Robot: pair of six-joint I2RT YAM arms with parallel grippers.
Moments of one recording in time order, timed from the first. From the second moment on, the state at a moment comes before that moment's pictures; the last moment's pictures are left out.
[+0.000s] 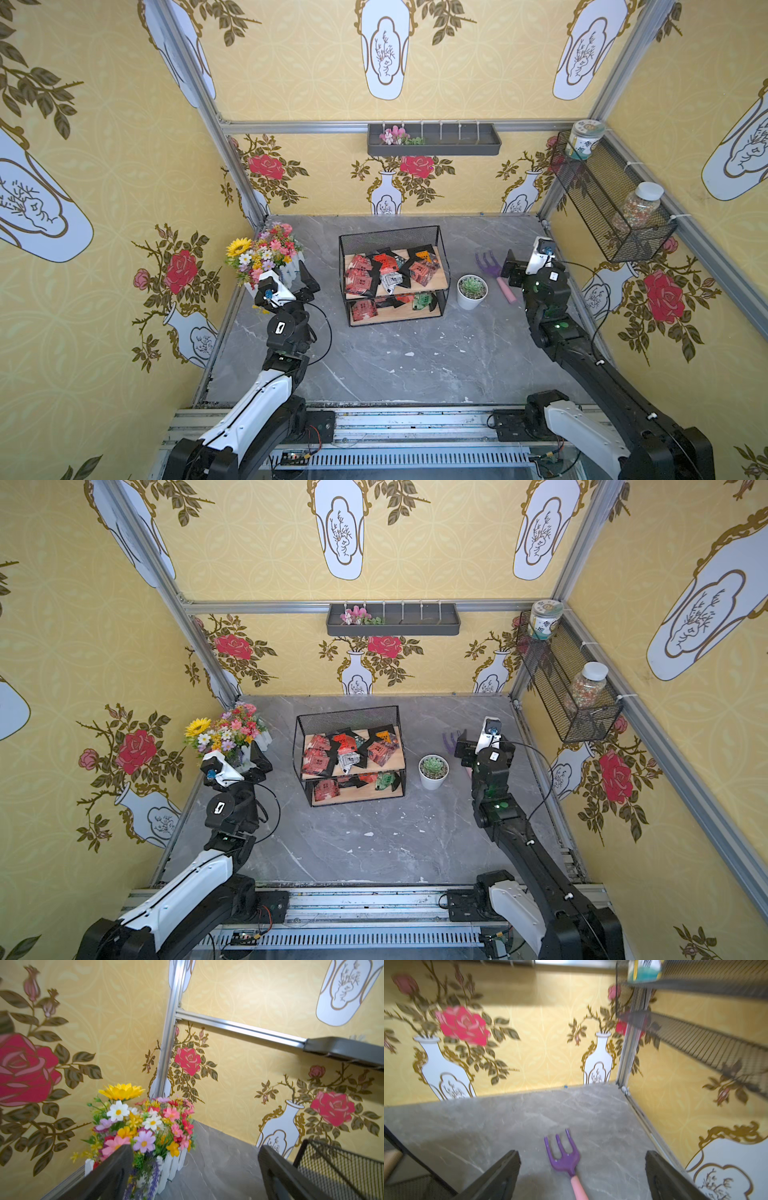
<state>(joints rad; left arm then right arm) -0.28 0.82 0.26 0.81 -0.60 -0.11 0.16 0.92 0.66 0.14 0.39 0.02</state>
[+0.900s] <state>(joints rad) -0.41 0.83 1.21 -0.84 -0.23 -0.96 0.93 1.48 1.83 -1.20 0.51 0.66</state>
